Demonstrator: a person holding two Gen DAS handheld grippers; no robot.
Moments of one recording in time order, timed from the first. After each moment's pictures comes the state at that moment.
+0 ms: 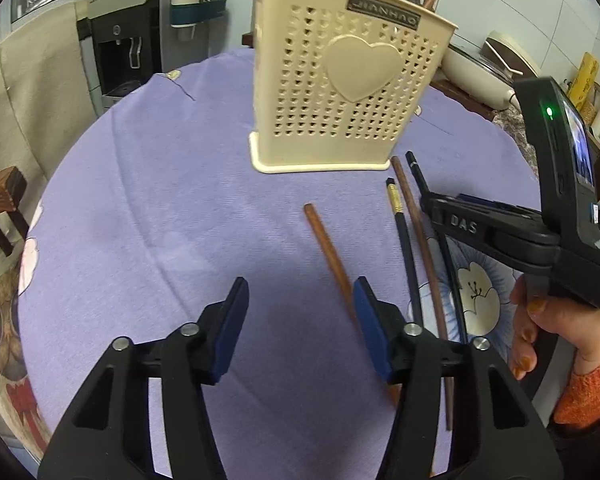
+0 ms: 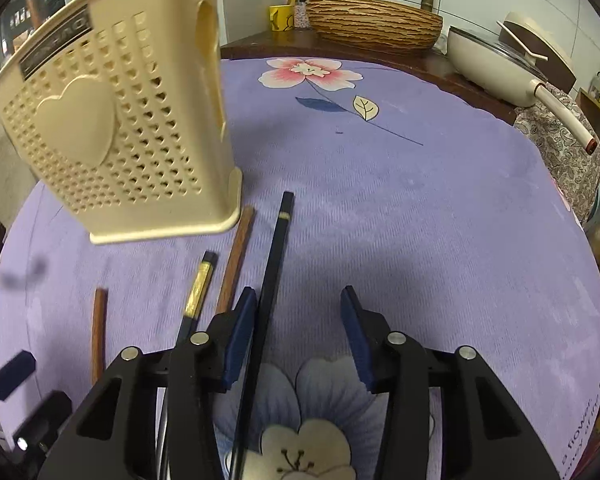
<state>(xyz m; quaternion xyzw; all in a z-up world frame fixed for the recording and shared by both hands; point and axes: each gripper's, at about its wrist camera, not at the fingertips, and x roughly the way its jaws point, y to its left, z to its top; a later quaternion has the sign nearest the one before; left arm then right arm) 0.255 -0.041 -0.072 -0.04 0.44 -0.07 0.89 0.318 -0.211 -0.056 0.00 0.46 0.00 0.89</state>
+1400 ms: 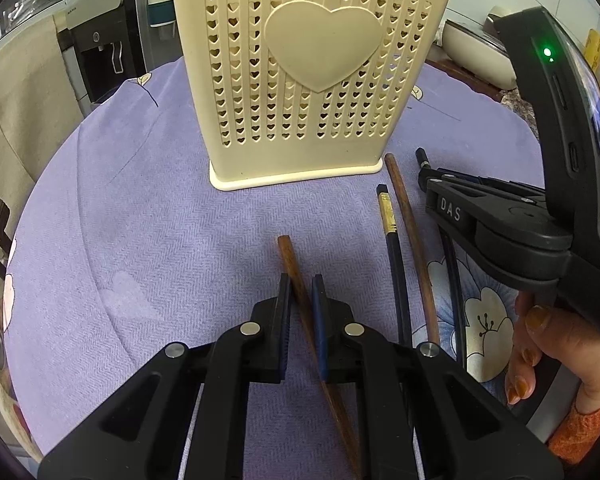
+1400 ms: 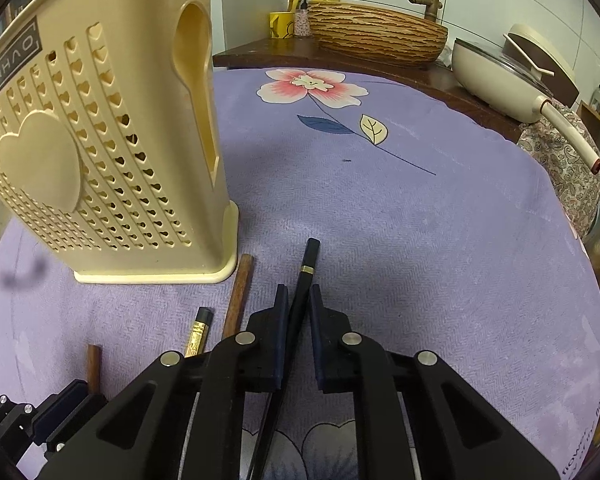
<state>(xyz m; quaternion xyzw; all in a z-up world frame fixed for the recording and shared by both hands) 0.290 -0.072 -0.085 0.00 0.46 -0.06 0.88 0.341 -0.205 -0.056 -0.01 0.44 -0.01 0.90</state>
